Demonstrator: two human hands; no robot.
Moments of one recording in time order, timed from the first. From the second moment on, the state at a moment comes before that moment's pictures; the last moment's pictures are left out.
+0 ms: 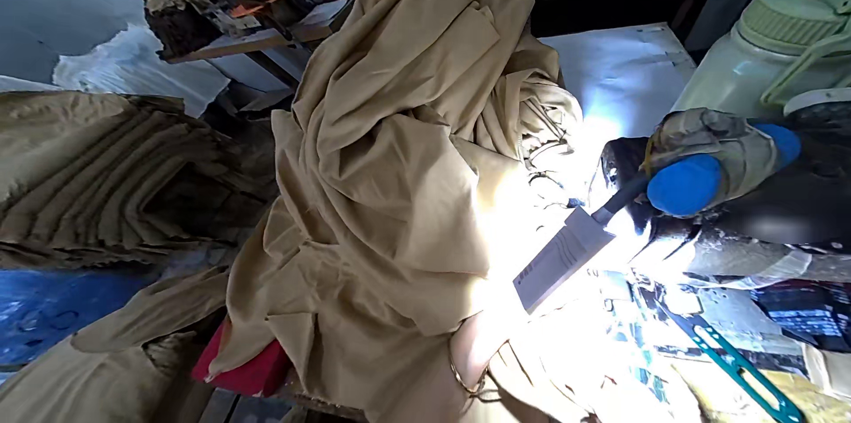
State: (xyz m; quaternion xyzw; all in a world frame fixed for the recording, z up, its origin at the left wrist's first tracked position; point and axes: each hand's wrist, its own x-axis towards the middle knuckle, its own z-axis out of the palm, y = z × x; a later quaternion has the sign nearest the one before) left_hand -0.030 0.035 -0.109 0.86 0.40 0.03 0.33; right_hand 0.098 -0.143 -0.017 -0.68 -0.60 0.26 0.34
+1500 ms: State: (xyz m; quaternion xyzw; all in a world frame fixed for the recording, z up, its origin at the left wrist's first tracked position) left_hand -0.044 -0.051 -0.083 0.91 0.17 0.22 0.29; right_hand 0.084 -0.200 -0.136 -0.65 -0.61 -0.07 0.45
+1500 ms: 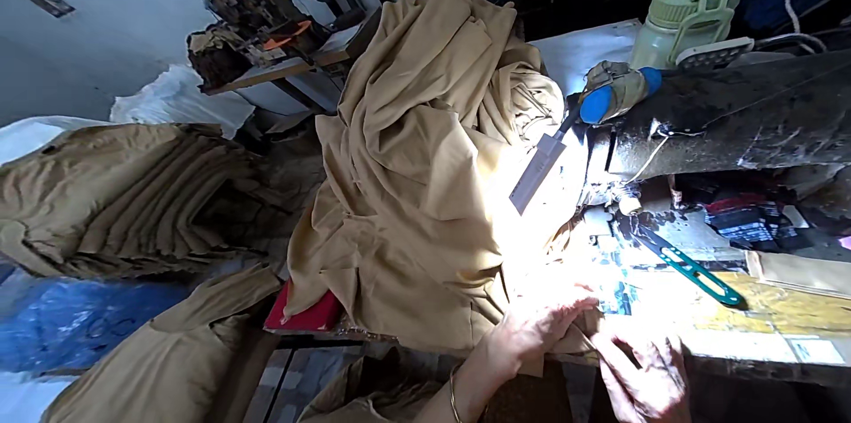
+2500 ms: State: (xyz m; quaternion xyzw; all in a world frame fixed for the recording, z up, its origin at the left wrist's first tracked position) left_hand -0.026 -0.005 -0.080 0.96 0.17 0.19 0.15; right_hand 0.082 -0.203 -0.079 -0.70 -0.67 0.02 0.26
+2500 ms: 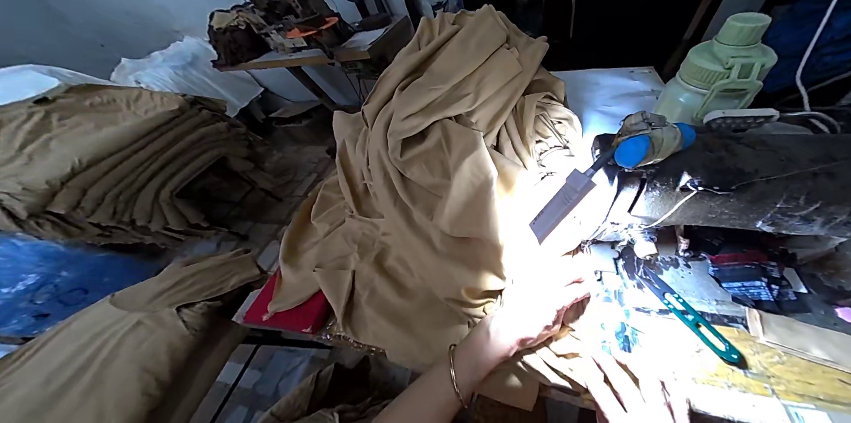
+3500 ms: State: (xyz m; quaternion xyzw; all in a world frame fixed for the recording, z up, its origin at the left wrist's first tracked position) left_hand -0.048 -0.040 -0.074 0.95 0.12 0.18 0.22; right_hand 0.086 -0.187 -0.095 -0.73 -0.61 0.02 0.31
